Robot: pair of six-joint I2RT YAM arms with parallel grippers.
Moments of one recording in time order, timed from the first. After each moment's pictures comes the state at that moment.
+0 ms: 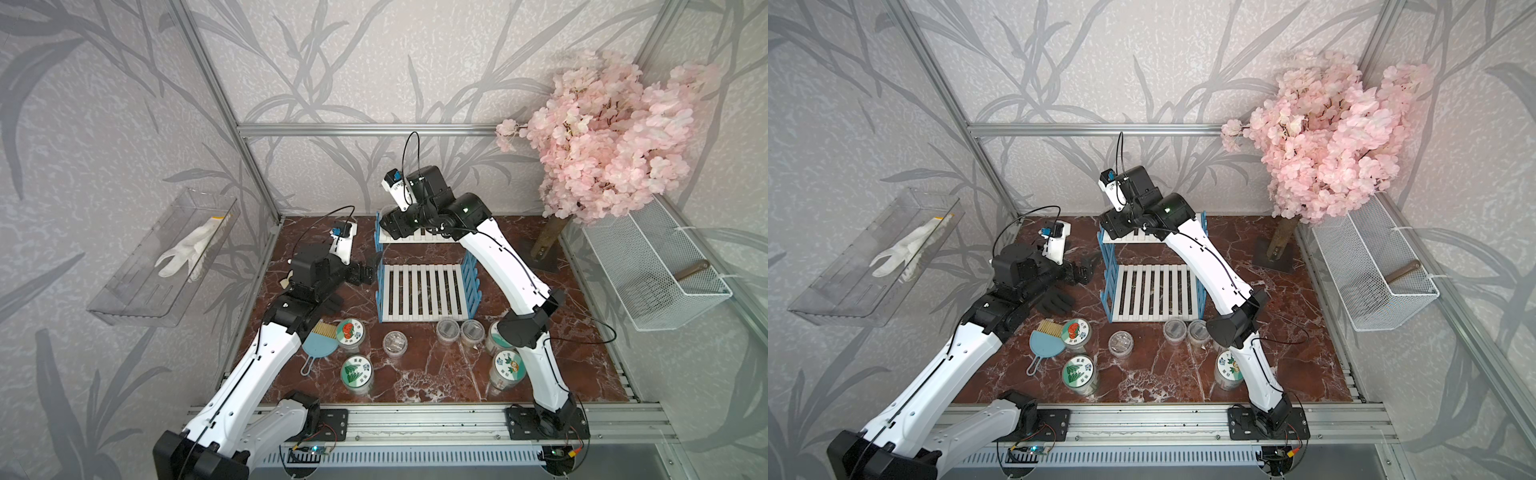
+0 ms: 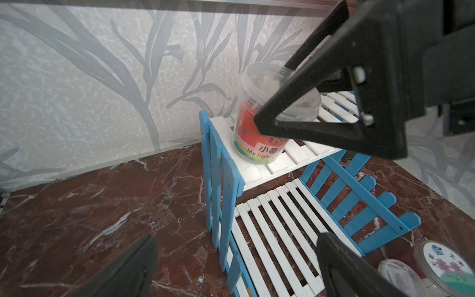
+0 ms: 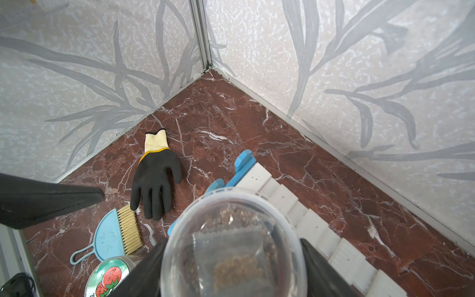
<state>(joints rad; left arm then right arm) -0.30 1.00 0.93 -0.18 0.18 -0.01 0.74 2.22 2.70 -1.10 -0.06 0.03</state>
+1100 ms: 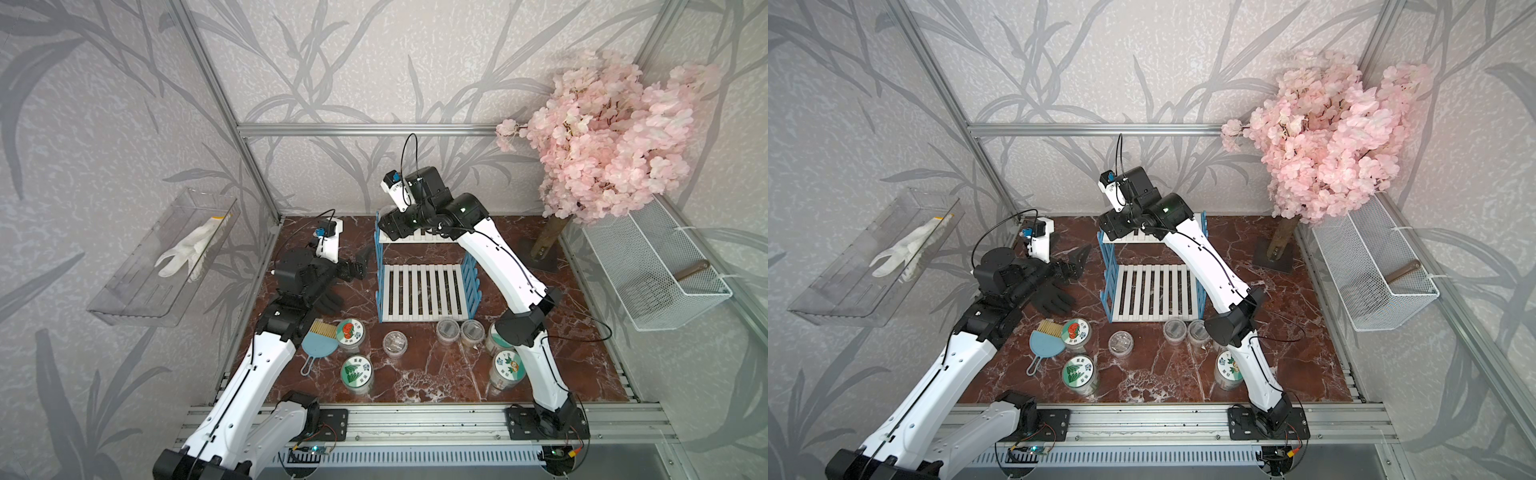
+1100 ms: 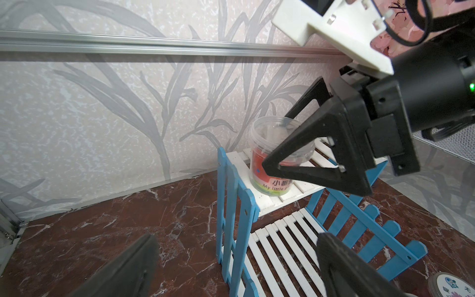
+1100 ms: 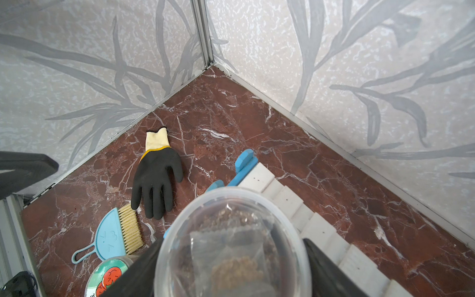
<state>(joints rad) -0.24 0.94 0.88 -0.05 0.22 -0.06 0.73 2.25 2.72 -1.11 -0.08 0.04</state>
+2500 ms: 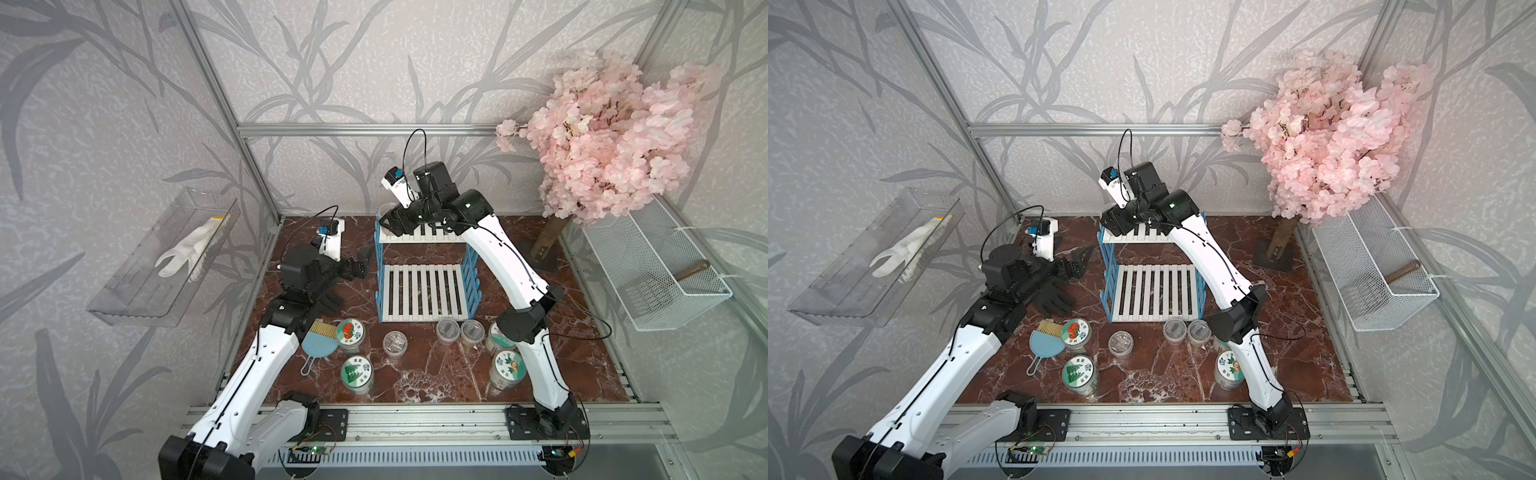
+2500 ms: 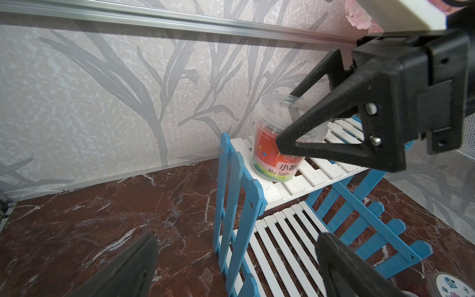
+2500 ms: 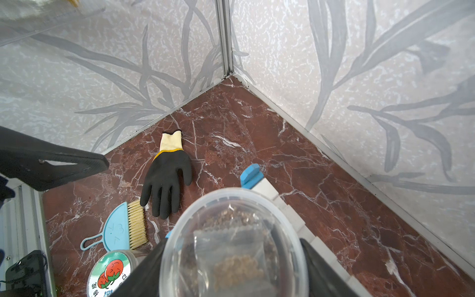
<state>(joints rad) -0.23 0.99 0.88 -0.07 0.22 -0.09 0.68 2.26 2.72 -1.05 -0.24 -0.06</state>
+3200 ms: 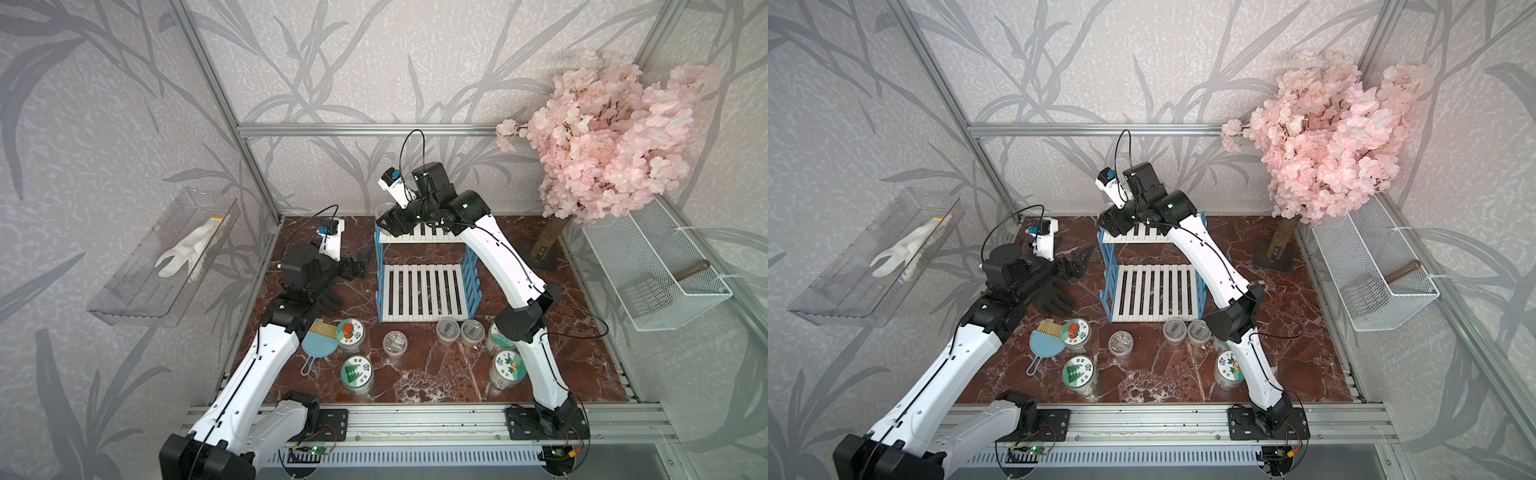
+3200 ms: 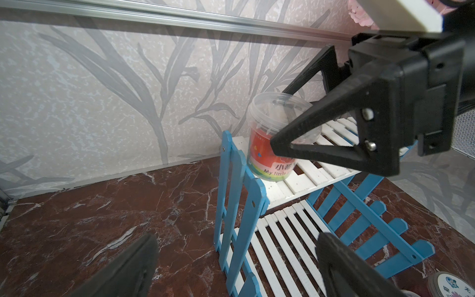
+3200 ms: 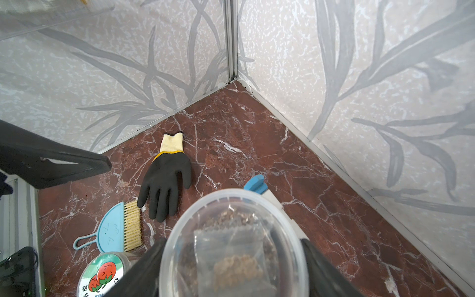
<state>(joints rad) -0.22 1.00 0.88 -0.07 0.22 -0.09 0.68 2.27 2.72 -1.03 -0.25 -0.10</state>
